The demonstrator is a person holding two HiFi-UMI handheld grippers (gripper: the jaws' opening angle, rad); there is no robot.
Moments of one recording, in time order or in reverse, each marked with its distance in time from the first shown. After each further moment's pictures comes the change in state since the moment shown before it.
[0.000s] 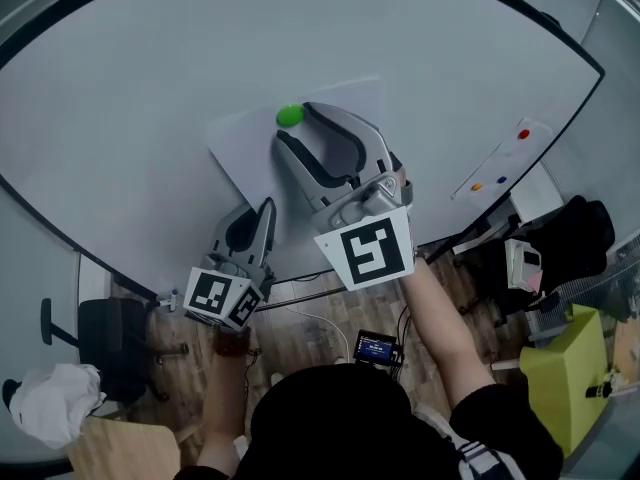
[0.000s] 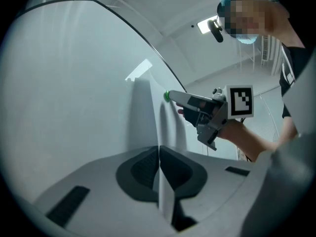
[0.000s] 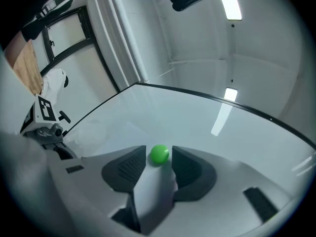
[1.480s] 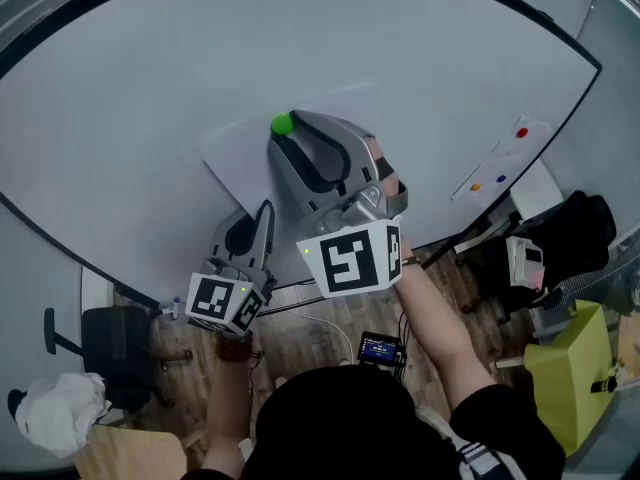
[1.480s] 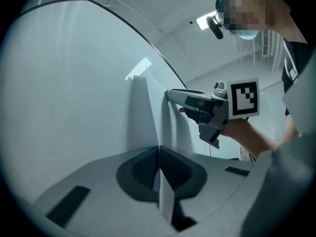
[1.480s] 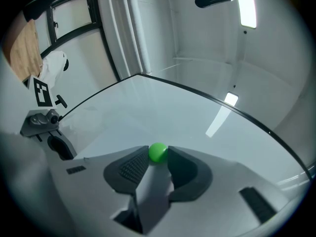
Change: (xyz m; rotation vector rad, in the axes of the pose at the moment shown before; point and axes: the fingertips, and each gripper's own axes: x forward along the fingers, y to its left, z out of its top) left arm 0.008 0.001 0.002 0.030 0.023 0.020; right arm 0.006 -0.003 -0.001 -0.105 0.057 -0.077
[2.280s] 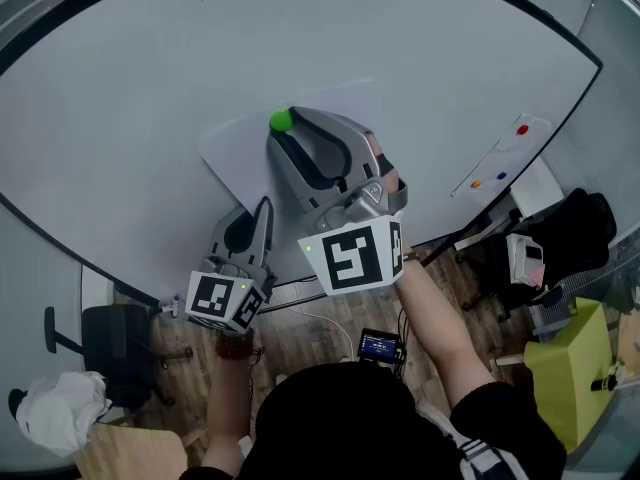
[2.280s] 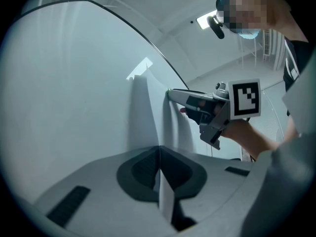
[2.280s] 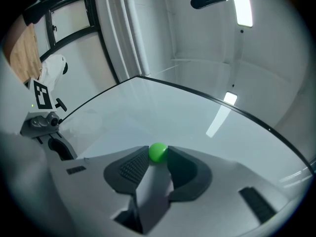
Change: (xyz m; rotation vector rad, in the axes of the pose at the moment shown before) left arm -0.001 0.001 0.001 -0.002 0.002 0.016; right arm -0.001 0.000 0.002 0.025 -0.021 0.003
